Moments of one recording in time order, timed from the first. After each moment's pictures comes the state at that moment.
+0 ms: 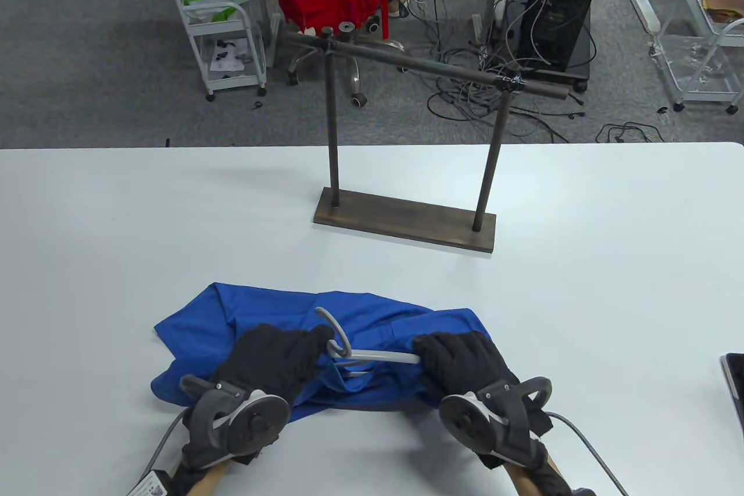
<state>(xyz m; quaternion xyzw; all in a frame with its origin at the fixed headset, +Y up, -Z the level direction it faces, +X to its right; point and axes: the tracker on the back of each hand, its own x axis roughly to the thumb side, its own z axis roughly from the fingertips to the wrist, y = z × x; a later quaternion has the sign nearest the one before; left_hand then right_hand) -0.179 -0.626 -0.190 0.20 -0.21 0.09 0.95 0.097 -0.650 -0.186 0.18 -0.20 0.96 0.07</state>
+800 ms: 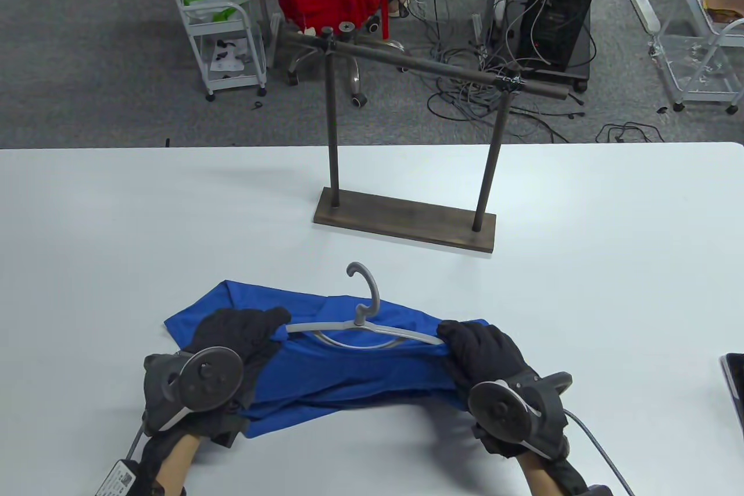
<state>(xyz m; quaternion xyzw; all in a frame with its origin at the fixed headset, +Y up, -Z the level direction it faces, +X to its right) -0.233 -0.625 -0.224 0.13 -0.14 0.14 0.97 0.128 -0.644 -0.197 0.13 -0.22 0.96 0.14</state>
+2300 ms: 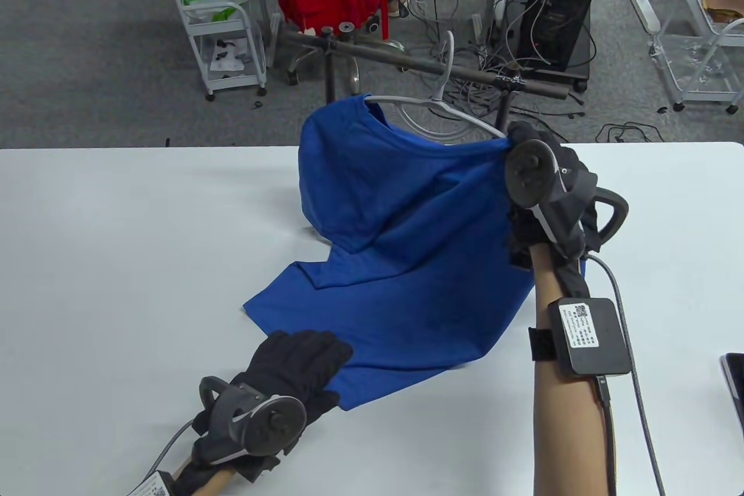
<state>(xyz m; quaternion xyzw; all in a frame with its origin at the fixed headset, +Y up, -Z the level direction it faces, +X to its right) -0.168 -0.641 -0.188 0.09 -0.26 0.07 0.96 0.170 -0.495 -0.366 -0.14 -0.27 0.95 0.06</state>
